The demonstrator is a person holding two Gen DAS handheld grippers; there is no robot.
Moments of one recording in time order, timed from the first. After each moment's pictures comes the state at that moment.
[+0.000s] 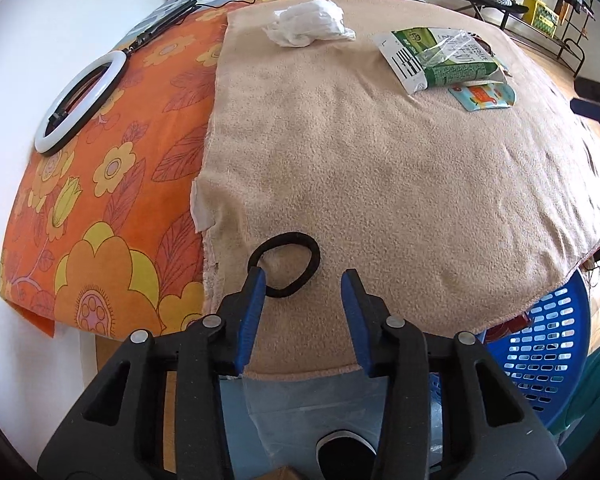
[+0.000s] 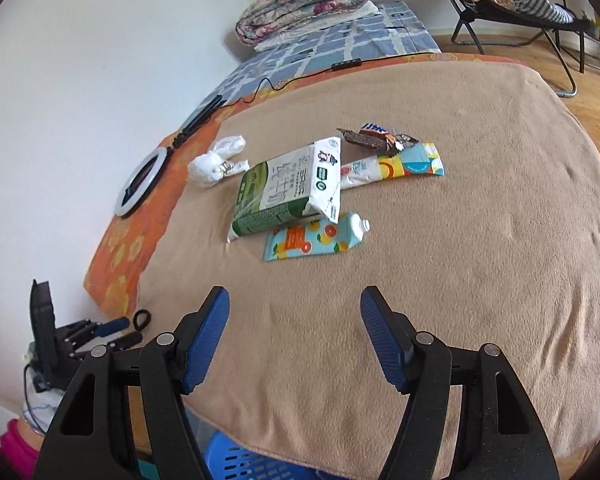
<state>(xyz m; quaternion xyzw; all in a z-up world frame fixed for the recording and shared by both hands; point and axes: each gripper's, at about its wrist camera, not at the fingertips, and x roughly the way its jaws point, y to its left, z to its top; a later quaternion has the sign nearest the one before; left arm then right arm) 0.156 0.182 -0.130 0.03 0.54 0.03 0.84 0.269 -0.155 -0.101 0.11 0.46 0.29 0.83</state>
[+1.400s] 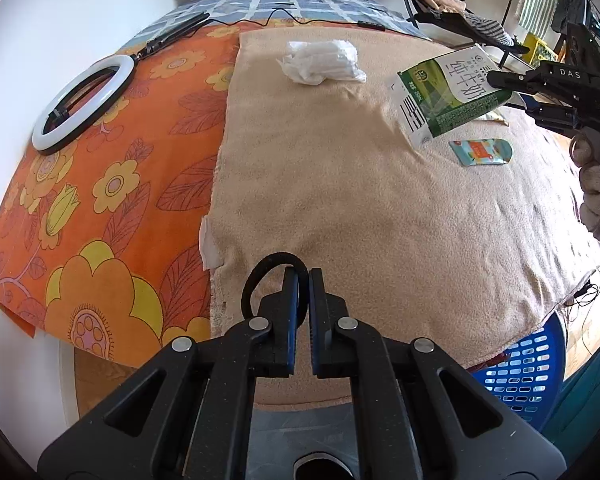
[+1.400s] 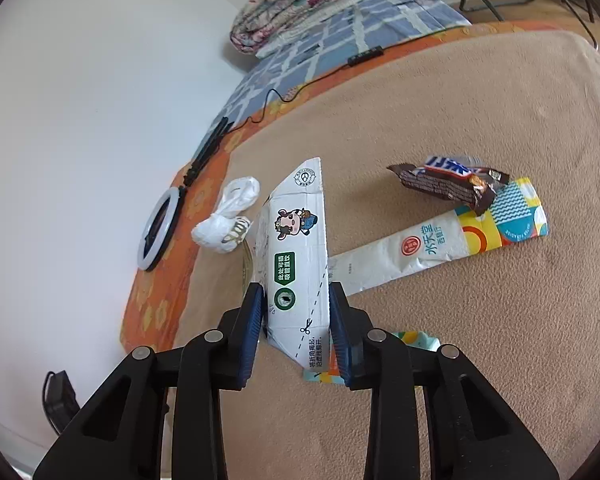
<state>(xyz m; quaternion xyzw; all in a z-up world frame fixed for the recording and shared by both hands) 0.161 0.199 -0.106 -0.03 0.50 0.02 0.87 0.357 -0.099 -0.112 0.20 0.47 0.33 0.80</state>
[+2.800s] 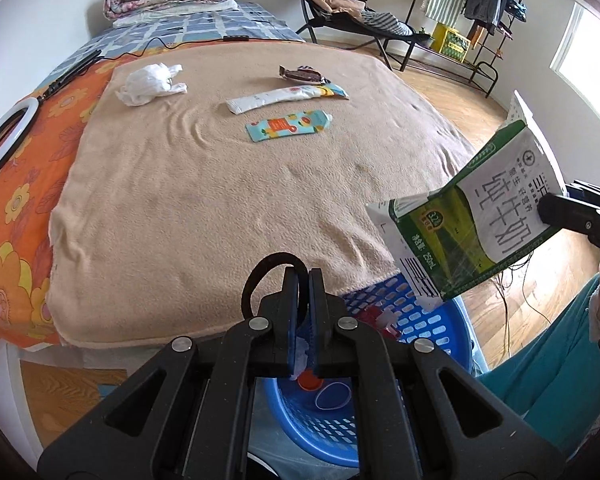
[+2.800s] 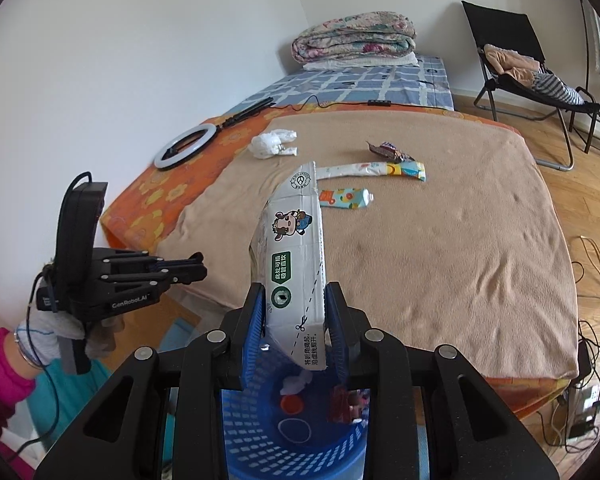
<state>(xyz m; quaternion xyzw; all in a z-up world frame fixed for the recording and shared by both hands) 0.102 0.047 -0.088 -0.03 0.47 -0.12 0.87 0.117 -0.202 -0.052 0.00 0.39 0.33 0.86</state>
